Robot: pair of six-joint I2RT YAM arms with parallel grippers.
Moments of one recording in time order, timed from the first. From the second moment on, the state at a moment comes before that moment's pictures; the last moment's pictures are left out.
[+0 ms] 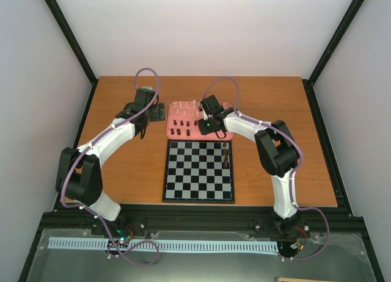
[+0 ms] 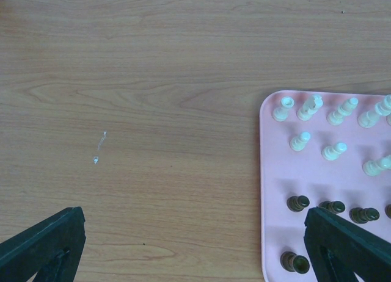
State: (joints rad) left arm -0.33 1.56 1.15 -0.34 -0.33 -0.28; right arm 0.59 2.06 1.49 -0.43 -0.02 0.20
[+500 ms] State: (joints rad) left arm -0.33 1.56 1.15 -0.34 -0.33 -0.28; right arm 0.59 2.06 1.45 -0.44 -0.02 0.21
